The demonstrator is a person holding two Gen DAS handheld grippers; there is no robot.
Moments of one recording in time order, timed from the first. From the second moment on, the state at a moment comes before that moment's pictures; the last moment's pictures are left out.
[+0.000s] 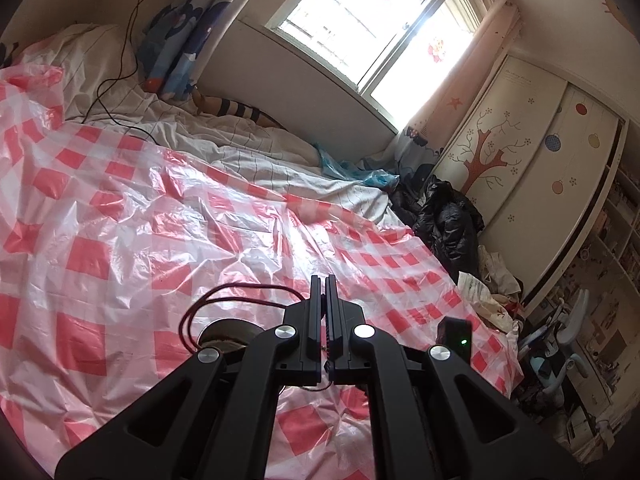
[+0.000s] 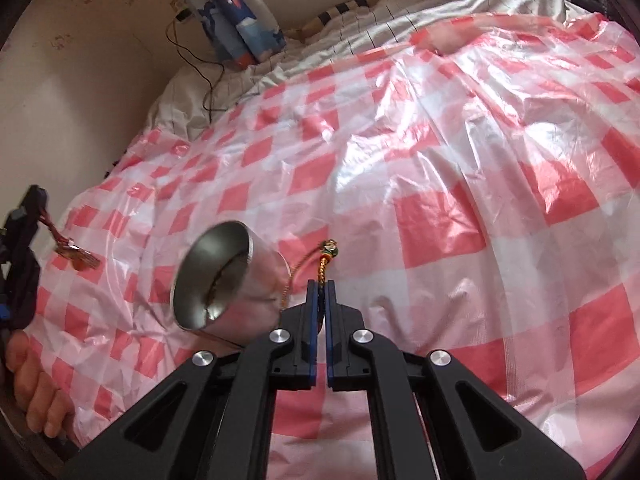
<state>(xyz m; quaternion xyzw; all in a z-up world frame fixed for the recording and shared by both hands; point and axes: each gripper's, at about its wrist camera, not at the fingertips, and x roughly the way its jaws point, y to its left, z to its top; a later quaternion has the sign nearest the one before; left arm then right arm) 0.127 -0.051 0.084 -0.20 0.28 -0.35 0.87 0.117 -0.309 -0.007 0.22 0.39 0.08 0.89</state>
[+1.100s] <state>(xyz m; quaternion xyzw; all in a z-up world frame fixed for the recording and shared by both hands) 0.099 -0.026 0.031 -0.05 0.43 -0.20 0.88 0.092 -0.300 0.014 0.25 0.41 0.13 0.87</state>
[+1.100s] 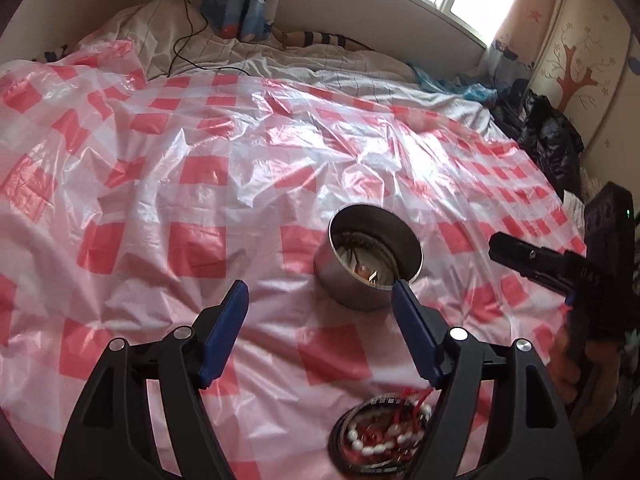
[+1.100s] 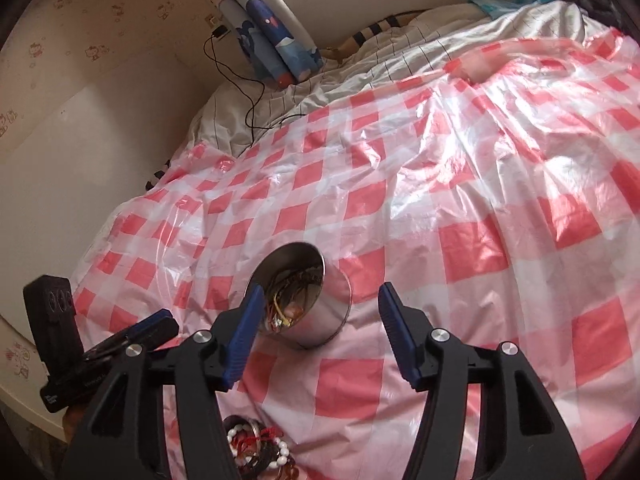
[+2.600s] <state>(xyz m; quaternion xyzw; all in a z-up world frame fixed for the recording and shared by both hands) 0.067 -0.047 -0.017 0.03 0.50 -0.25 0.83 0.038 -0.257 -0.008 0.35 0.37 0.26 0.82</state>
